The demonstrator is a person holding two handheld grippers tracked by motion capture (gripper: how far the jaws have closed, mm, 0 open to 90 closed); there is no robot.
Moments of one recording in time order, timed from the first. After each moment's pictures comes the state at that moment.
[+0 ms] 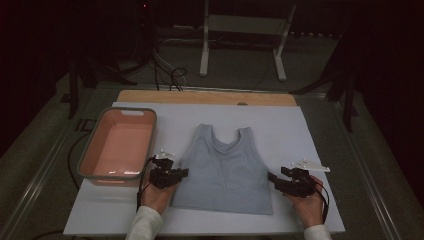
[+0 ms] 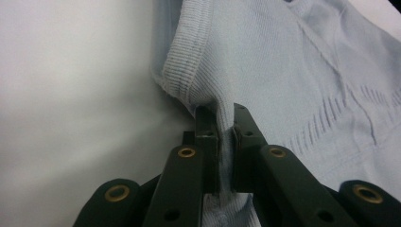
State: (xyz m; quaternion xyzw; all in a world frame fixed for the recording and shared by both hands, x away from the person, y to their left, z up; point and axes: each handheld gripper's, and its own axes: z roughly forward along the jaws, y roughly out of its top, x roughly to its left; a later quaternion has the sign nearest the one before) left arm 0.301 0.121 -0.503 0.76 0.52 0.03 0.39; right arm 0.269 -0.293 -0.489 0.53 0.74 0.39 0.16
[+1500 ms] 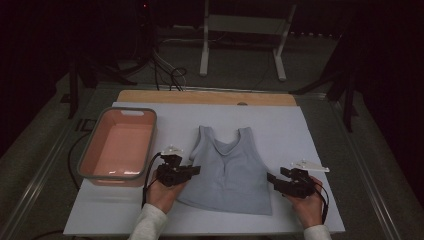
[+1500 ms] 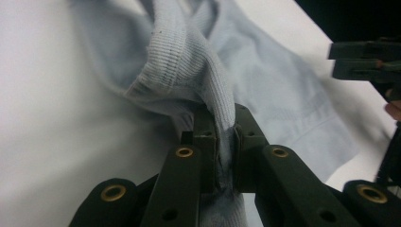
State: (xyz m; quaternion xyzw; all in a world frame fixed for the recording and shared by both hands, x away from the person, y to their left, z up) left arm 0.293 0.088 -0.459 0.77 0.46 0.00 0.44; right arm 0.267 -0.290 -0.488 0.53 0.74 0.39 0.16
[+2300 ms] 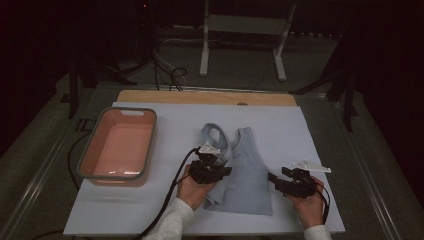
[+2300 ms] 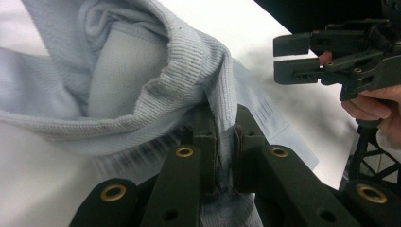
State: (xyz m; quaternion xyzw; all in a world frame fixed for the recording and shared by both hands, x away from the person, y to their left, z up) left arm 0.299 0.007 -0.452 0.81 0.39 -0.02 0.44; right arm 0.267 -0.294 -0.488 0.54 0.73 0.39 0.17
